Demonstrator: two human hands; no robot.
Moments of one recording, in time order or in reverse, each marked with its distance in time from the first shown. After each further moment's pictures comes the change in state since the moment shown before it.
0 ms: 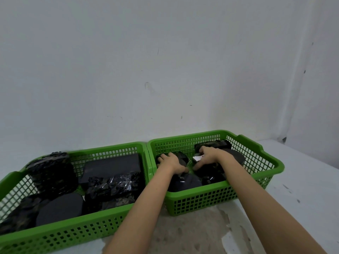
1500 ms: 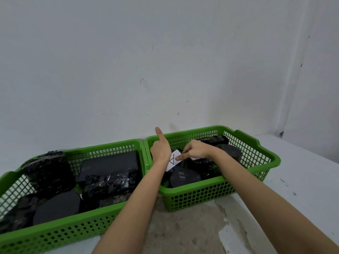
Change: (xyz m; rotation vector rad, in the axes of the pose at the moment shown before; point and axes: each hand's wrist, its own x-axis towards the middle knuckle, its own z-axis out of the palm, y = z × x) left_hand -0.009 0.006 -0.014 -0.880 0.460 0.034; right_hand 0.001 -0.021 0.009 0.257 -0.020 -0.295
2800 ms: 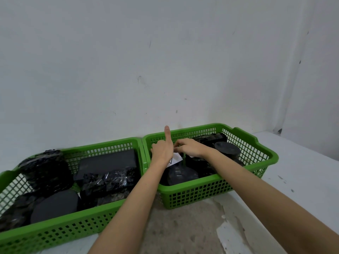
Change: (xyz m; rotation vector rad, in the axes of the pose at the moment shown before) left_hand -0.007 -0.001 0.000 0.276 -0.149 0.074; right_hand 0.003 -0.011 0.009 -0.006 0.040 -0.114
